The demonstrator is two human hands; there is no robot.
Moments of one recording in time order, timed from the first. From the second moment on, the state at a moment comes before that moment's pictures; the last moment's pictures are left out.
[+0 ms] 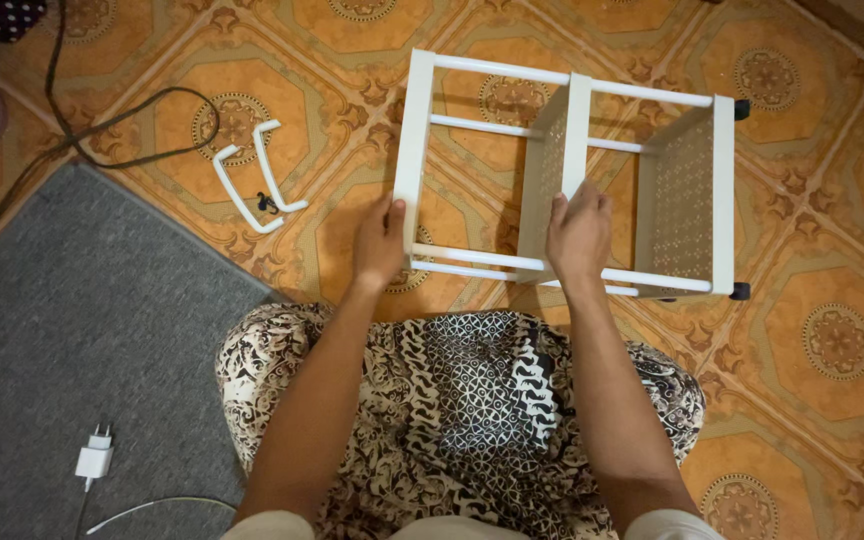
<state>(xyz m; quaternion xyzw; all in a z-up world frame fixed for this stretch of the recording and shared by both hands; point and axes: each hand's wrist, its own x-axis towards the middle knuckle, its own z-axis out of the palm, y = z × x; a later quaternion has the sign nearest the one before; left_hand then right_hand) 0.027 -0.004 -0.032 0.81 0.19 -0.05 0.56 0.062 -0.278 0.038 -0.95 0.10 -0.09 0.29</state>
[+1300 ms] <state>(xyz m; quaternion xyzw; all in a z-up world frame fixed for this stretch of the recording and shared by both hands) 0.019 -0.025 -0.053 0.77 0.17 0.05 0.61 0.001 -0.191 0.040 -0.93 -0.28 -0.09 0.22</state>
